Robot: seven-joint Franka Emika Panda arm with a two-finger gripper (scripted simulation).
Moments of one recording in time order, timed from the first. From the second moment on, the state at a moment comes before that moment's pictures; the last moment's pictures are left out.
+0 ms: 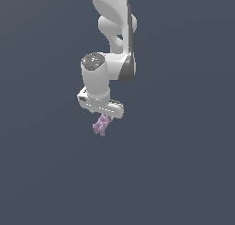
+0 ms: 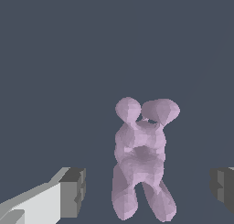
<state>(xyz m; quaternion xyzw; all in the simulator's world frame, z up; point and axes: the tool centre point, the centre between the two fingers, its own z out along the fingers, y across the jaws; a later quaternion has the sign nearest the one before) -0.027 -0.072 0.131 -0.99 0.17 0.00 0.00</state>
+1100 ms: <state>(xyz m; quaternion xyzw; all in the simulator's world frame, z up) -0.034 -0.079 0.076 -0.98 0.19 0.00 0.00</state>
